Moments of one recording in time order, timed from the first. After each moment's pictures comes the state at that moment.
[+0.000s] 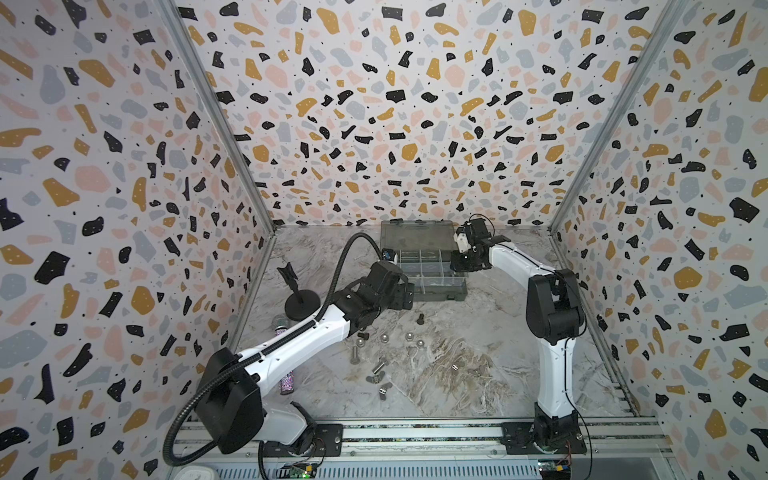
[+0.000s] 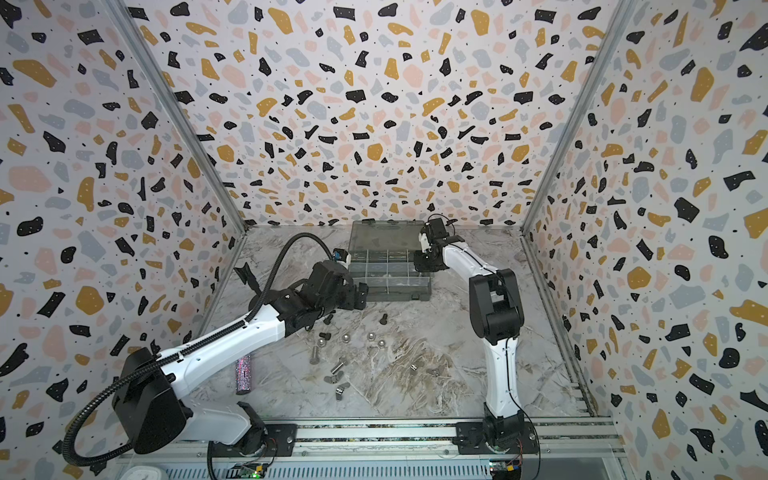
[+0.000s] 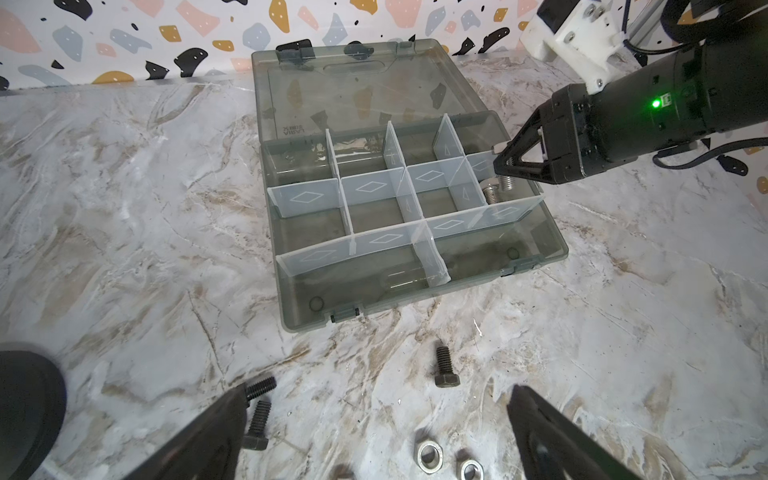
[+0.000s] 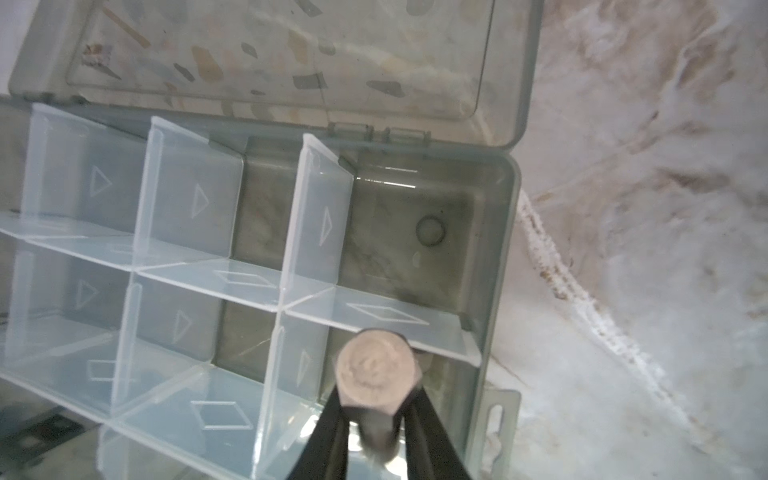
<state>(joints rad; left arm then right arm) -0.72 1.39 1.09 -0.42 -0.26 -0.37 0.31 2.16 1.75 -0.63 -0.19 0.18</state>
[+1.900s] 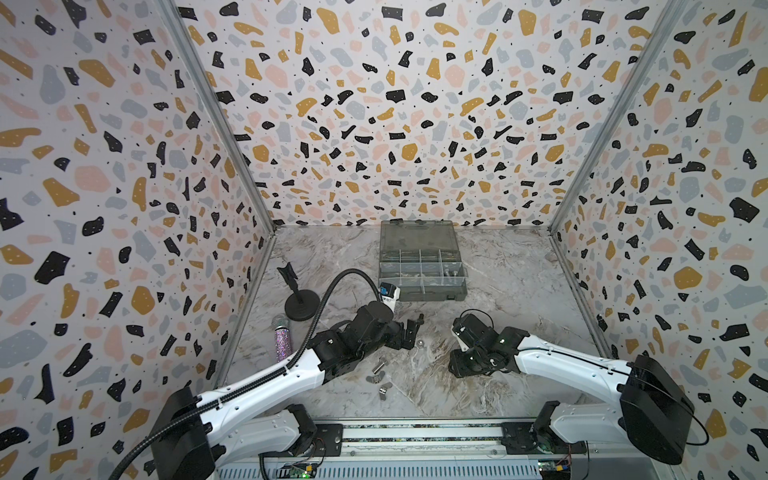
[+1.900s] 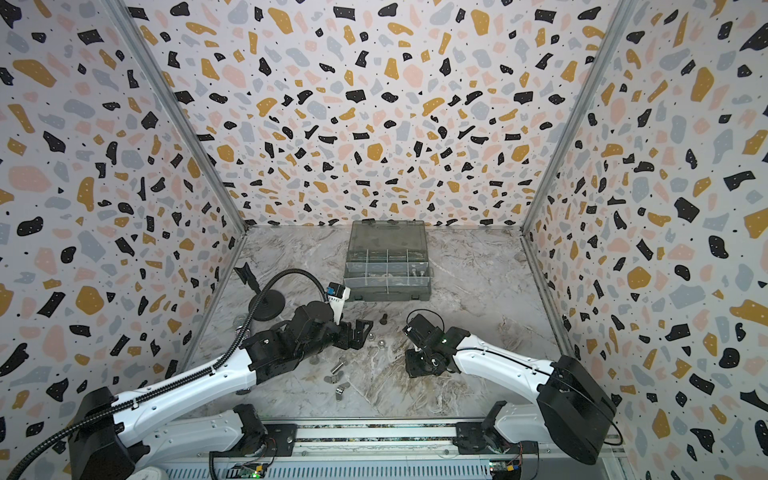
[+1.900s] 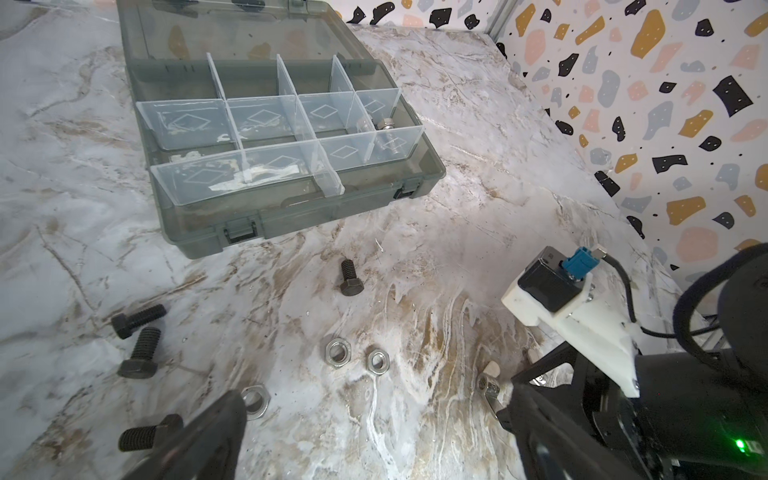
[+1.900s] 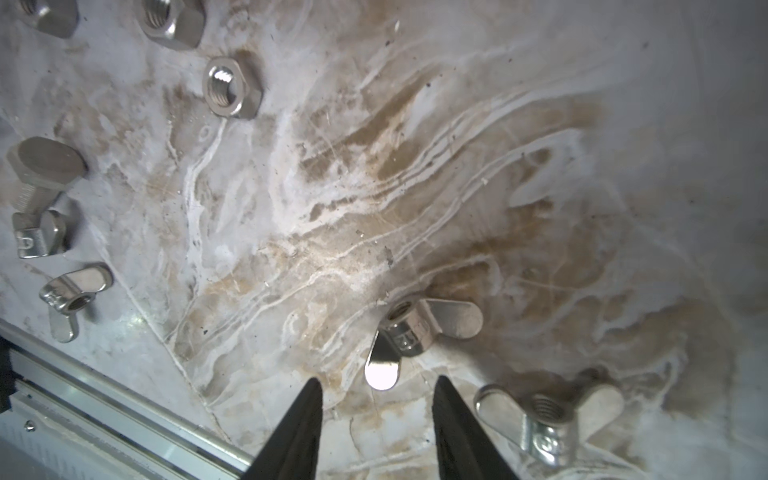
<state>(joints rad) -0.90 1.08 0.76 -0.29 -0.17 -0.49 0.85 1.28 0.69 -0.62 -0.11 0.63</state>
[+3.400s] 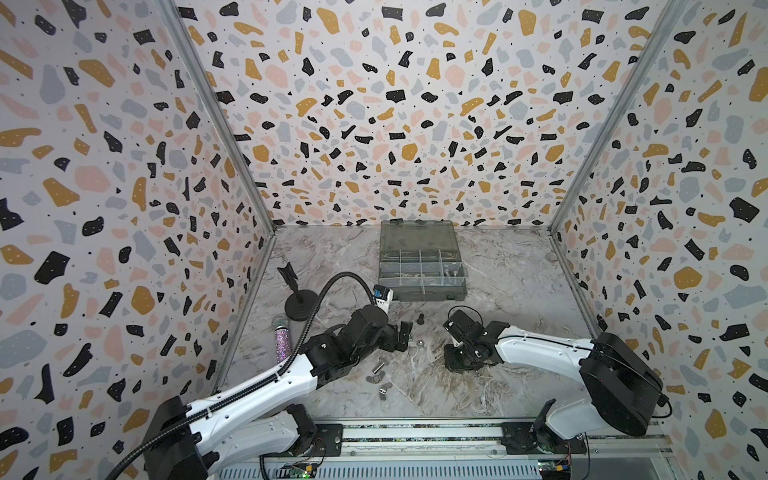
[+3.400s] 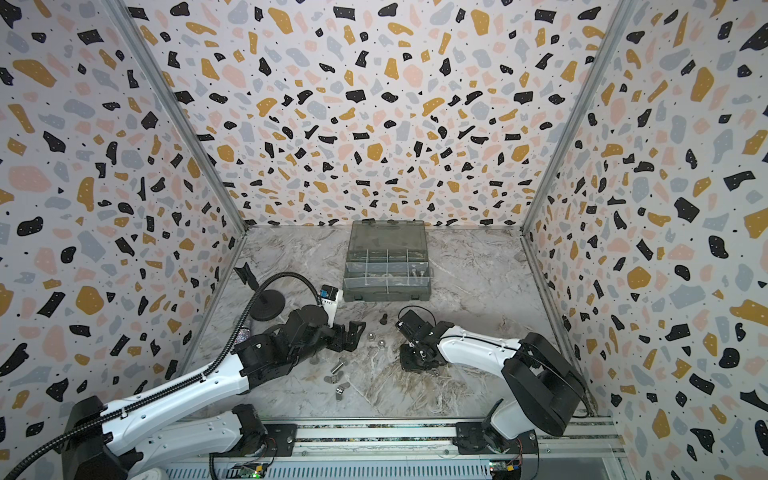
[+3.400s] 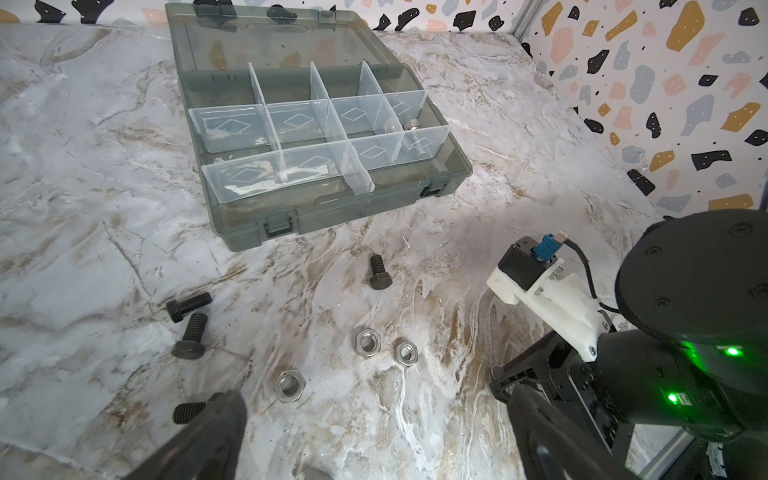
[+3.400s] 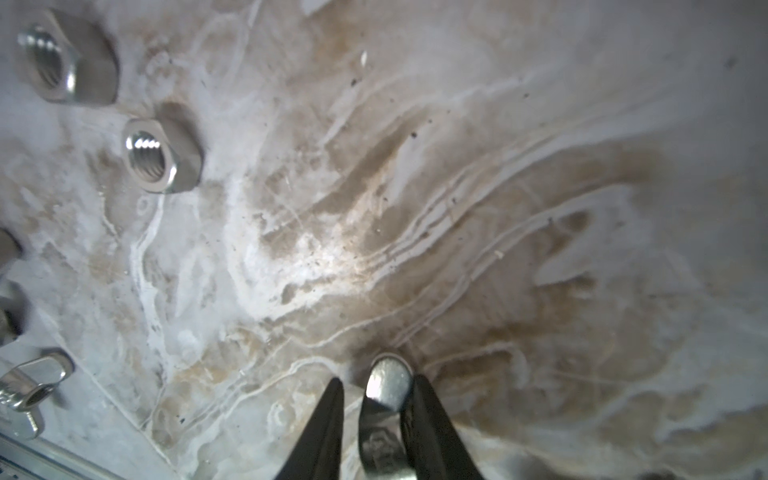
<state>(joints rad) -0.90 1.02 0.74 -0.35 -0.22 -0.47 0.84 1.47 0.74 -0.53 -0.12 0.68</state>
